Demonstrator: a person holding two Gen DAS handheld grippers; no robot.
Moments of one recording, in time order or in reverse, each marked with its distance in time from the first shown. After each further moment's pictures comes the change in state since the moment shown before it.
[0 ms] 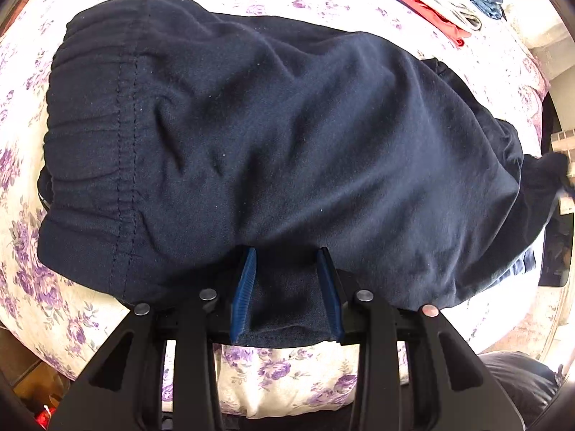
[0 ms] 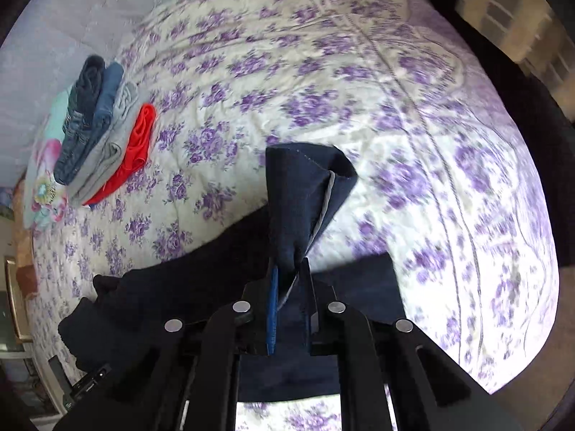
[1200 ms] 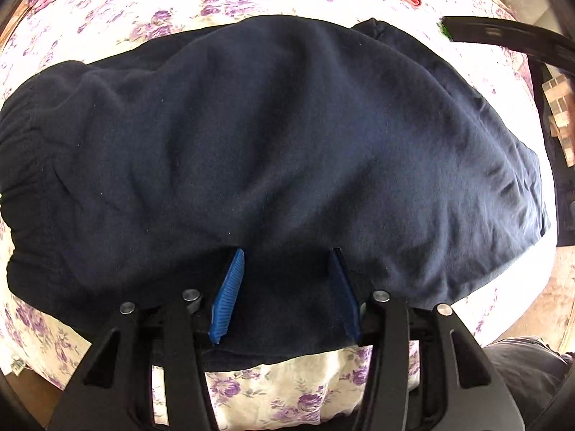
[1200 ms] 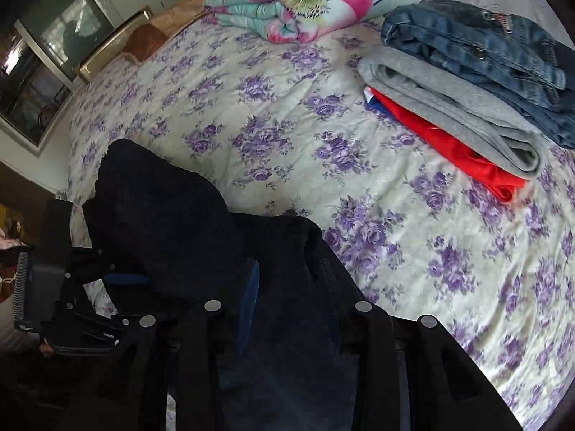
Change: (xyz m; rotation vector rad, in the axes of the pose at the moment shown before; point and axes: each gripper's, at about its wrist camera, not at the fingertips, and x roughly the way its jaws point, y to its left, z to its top) left arm 0.021 -0.112 0.013 0.160 -0.013 0.047; right arm 0.149 0.371 -0.056 -1.086 0.154 0.269
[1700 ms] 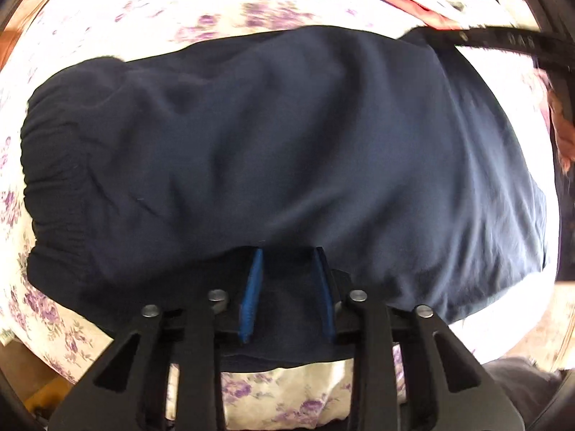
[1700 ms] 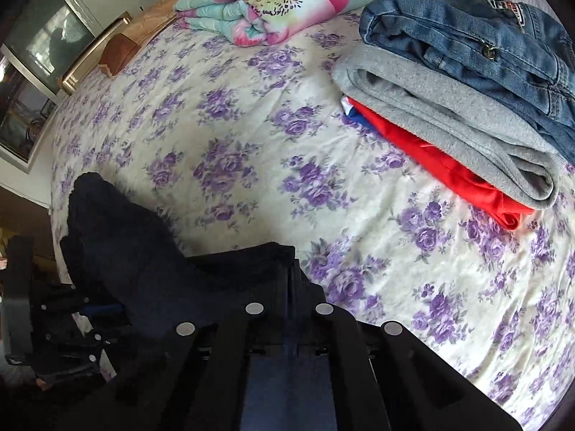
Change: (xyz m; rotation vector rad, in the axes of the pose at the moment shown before) left arm -0.016 0.075 0.018 -0.131 -0.013 0.026; right arm 0.021 -0.038 0.038 0.046 0.007 -0.030
